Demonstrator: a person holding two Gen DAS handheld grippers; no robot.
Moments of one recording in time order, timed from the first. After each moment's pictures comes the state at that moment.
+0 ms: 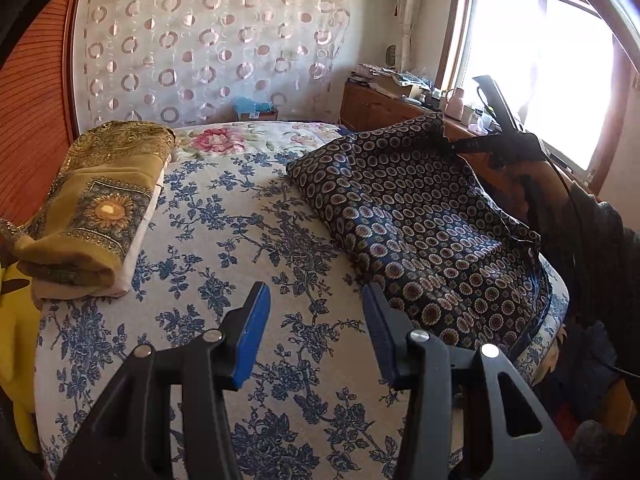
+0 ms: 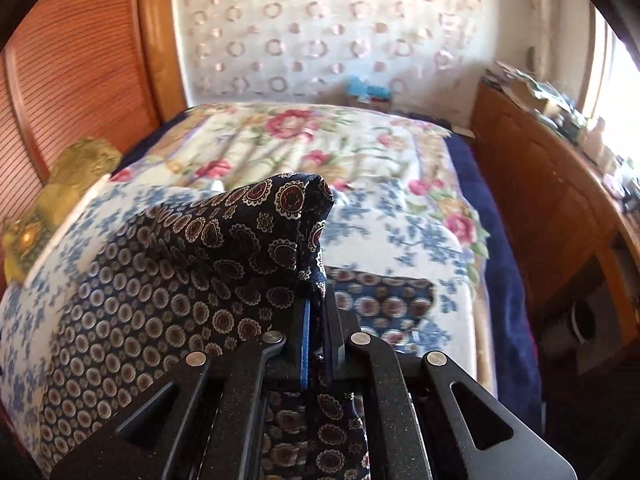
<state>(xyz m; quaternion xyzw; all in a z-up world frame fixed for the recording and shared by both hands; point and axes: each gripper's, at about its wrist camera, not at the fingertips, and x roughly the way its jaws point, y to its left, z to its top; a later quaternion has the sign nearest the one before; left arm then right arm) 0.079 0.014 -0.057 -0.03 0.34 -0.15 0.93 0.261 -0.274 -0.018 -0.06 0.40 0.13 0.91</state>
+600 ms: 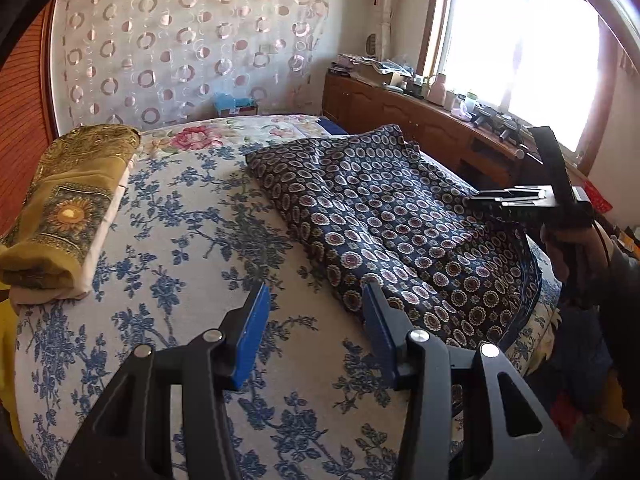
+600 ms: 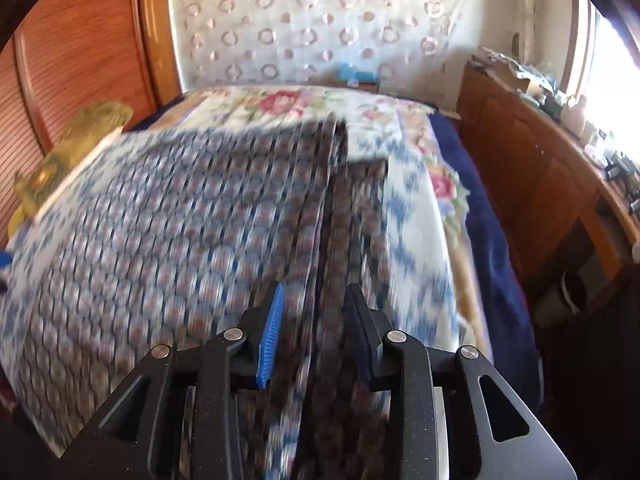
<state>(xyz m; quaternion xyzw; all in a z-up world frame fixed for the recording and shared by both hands) 0.078 -0.025 -0.063 -0.01 0.35 -0.18 0.92 0.142 -0.310 -0.056 -0.08 0.42 0.13 0.89</state>
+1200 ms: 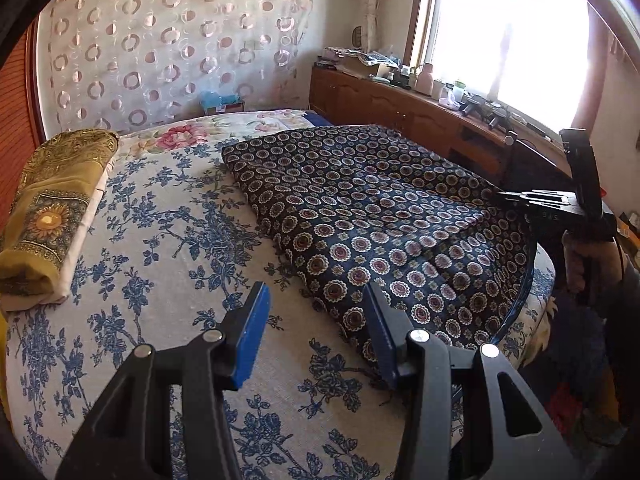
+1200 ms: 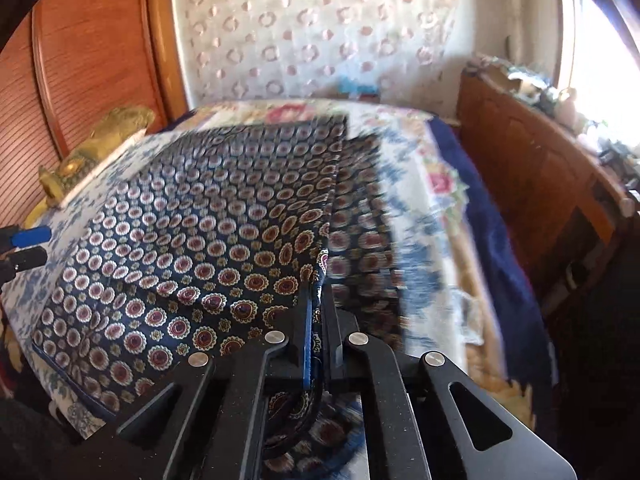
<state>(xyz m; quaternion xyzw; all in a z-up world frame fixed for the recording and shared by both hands) 0.077 -0.047 -0.066 0.00 0.36 -0.20 0.91 0.078 -0.334 -0.050 -0.05 0.38 0.13 0.92</state>
